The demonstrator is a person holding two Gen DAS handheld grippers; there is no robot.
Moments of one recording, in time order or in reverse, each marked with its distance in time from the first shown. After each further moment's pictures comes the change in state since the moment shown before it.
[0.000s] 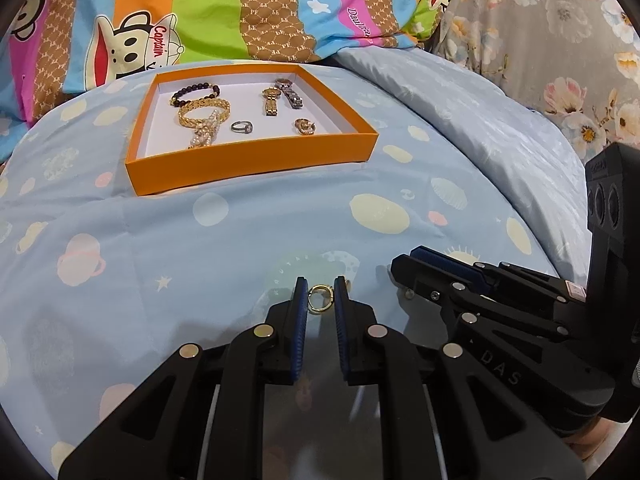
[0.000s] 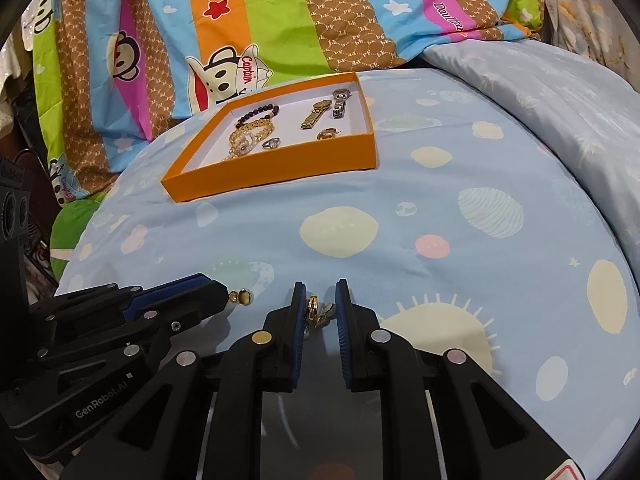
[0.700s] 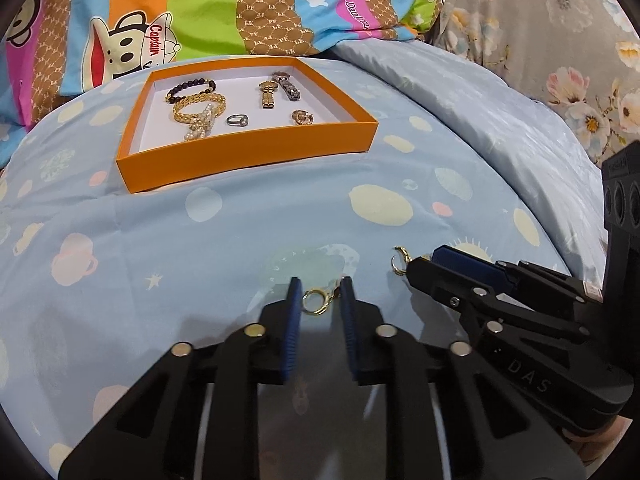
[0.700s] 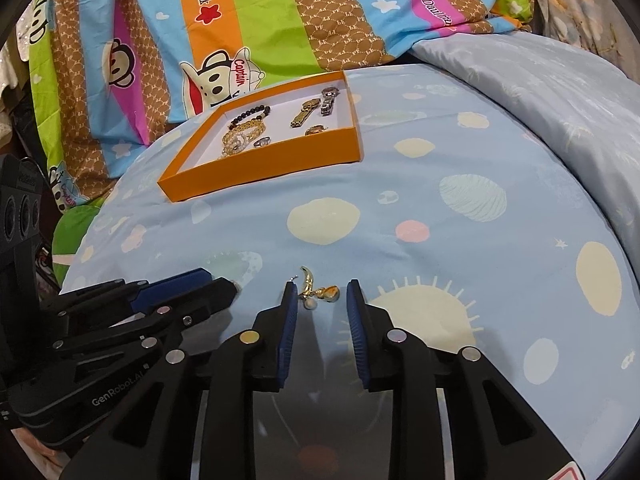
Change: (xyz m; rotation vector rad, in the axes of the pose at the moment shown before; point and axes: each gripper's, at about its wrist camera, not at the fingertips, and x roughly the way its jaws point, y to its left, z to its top) left arm 0.011 -0.005 -0.003 0.027 0.019 0.022; right arm -0.003 -0.010 -0.007 0.021 0.006 0.000
